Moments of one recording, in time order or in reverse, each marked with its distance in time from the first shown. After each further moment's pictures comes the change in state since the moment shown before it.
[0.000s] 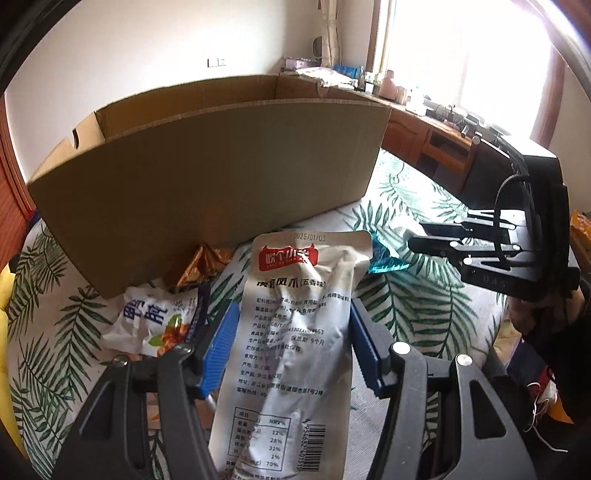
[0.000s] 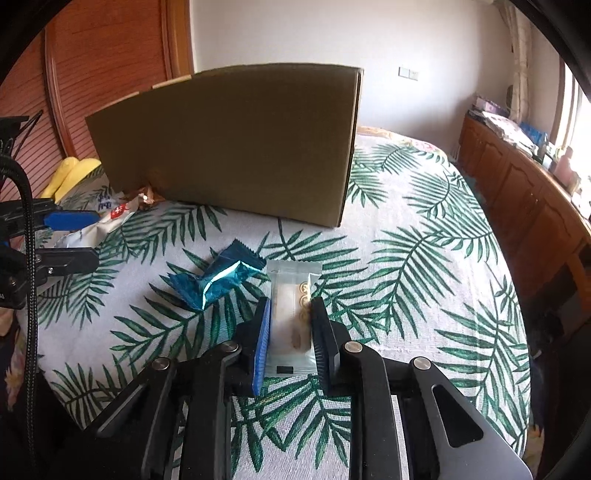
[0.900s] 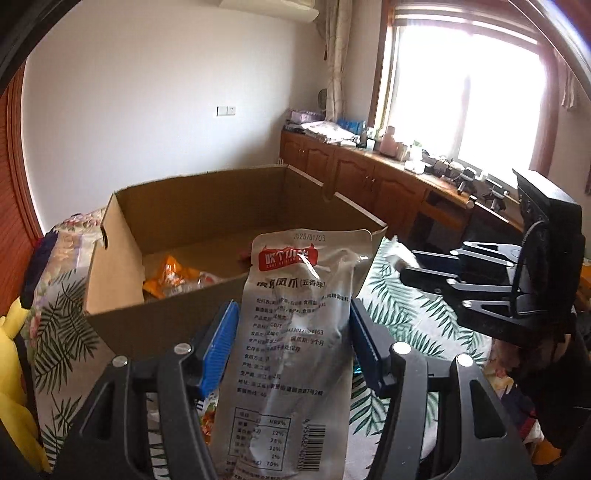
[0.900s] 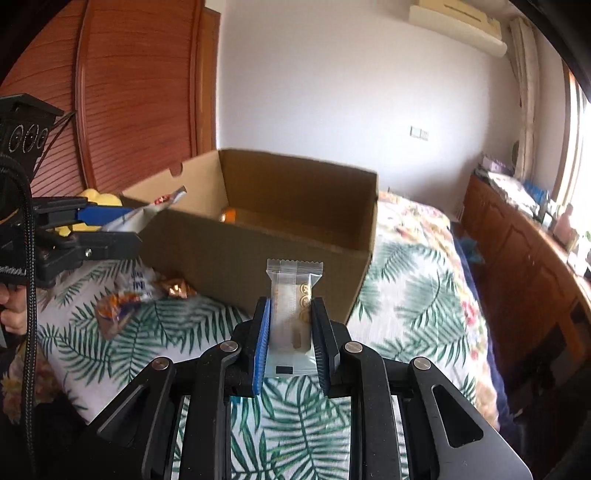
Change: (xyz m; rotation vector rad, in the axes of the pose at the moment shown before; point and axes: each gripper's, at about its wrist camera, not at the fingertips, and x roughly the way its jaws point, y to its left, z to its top) left arm -0.057 0.014 0.063 -0.030 -0.204 -0.012; right arm -0.057 0.018 0.068 -0.102 -0.199 0.009
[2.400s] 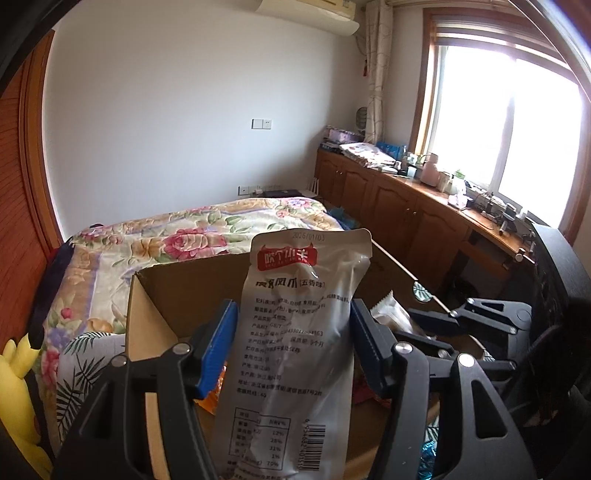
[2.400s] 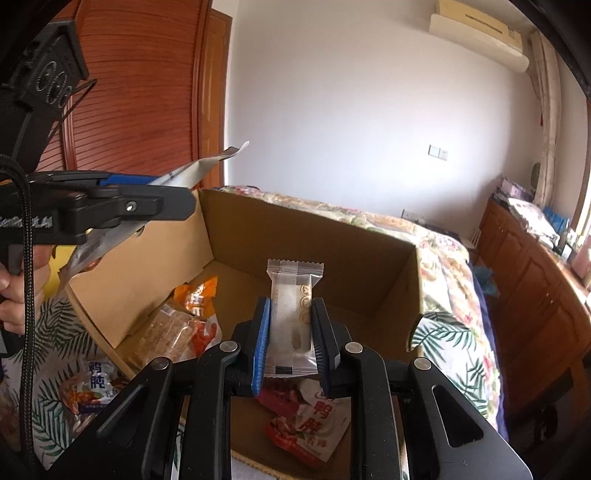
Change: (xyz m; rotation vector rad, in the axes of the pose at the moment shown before) left arm 0.076 0.093 0.104 -0.068 -0.047 0.109; right arm 0.103 -0.015 0.086 -0.033 -0.032 0.039
